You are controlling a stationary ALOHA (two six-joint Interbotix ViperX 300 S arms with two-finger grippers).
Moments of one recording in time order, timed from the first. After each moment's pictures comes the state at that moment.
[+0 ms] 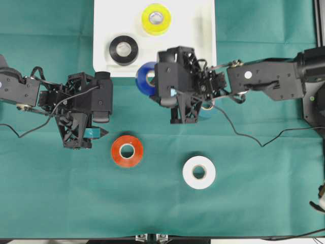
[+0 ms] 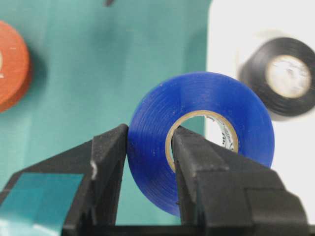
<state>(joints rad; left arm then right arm) -0.14 -0.09 0.79 -0.03 0.25 -0.14 0.00 0.05 0.54 -0.42 0.18 0.47</state>
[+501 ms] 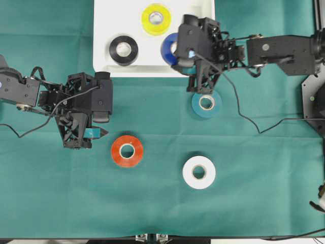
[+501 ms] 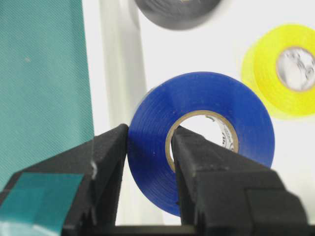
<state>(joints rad) -0.14 -0.09 0.79 -0.03 0.25 -0.14 -0.17 -0.03 0.70 -0.43 0.13 0.48</state>
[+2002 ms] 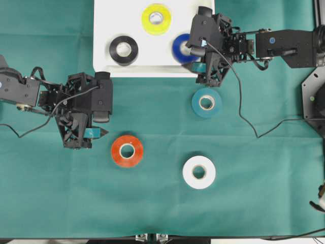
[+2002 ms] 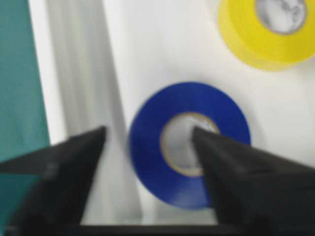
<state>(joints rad) -0.14 -0.09 0.79 -0.03 0.25 -0.14 -0.25 0.00 0.79 -0.43 0.03 0.48</state>
